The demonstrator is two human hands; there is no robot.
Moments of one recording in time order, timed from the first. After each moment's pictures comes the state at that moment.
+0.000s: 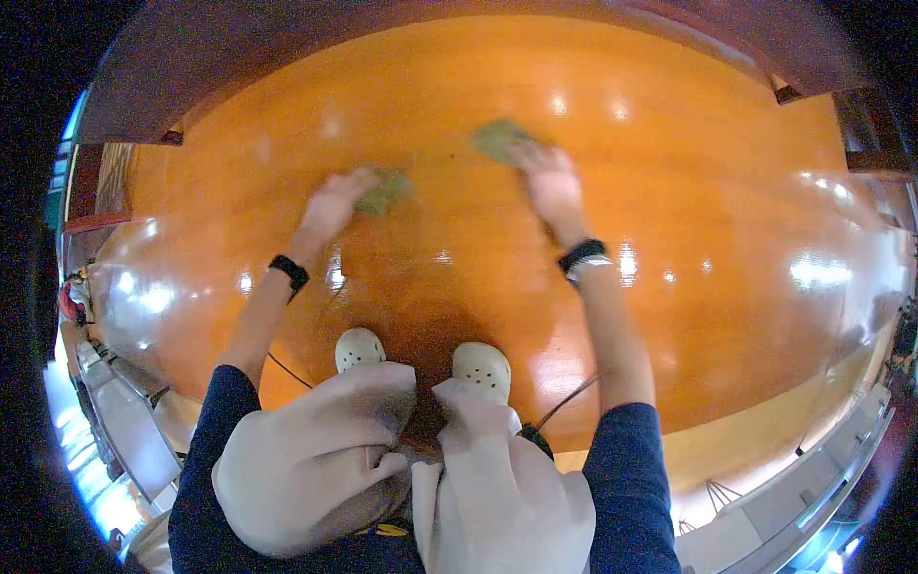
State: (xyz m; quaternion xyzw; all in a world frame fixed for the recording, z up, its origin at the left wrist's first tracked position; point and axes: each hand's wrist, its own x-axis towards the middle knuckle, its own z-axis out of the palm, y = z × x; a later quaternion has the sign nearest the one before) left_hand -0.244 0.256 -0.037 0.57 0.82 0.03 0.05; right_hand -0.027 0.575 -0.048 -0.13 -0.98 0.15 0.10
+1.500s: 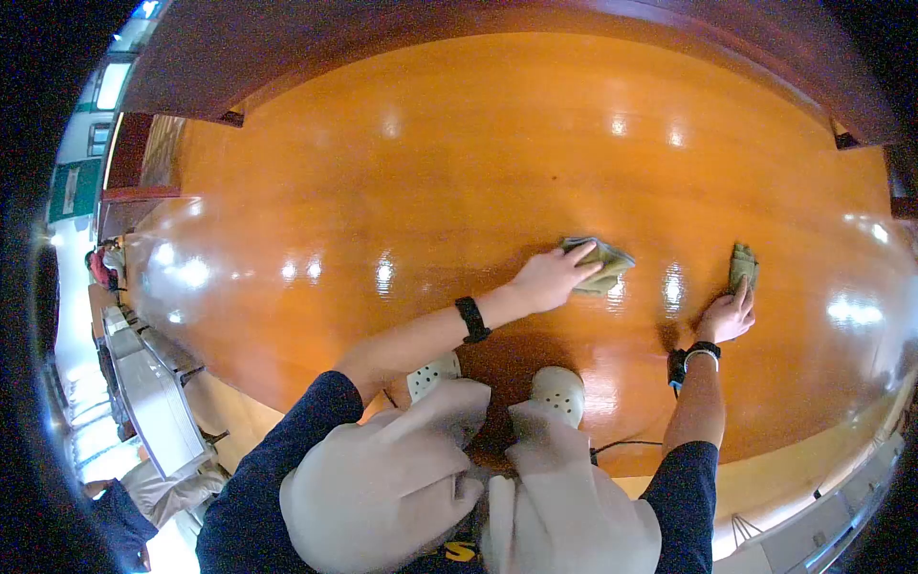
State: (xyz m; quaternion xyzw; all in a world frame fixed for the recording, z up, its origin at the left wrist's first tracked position) left_hand -0.092 0.364 -0.026 0.61 0.75 0.11 0.24; right_hand 0.160 0.623 -0.102 -0.56 -0.78 -0.18 0.21
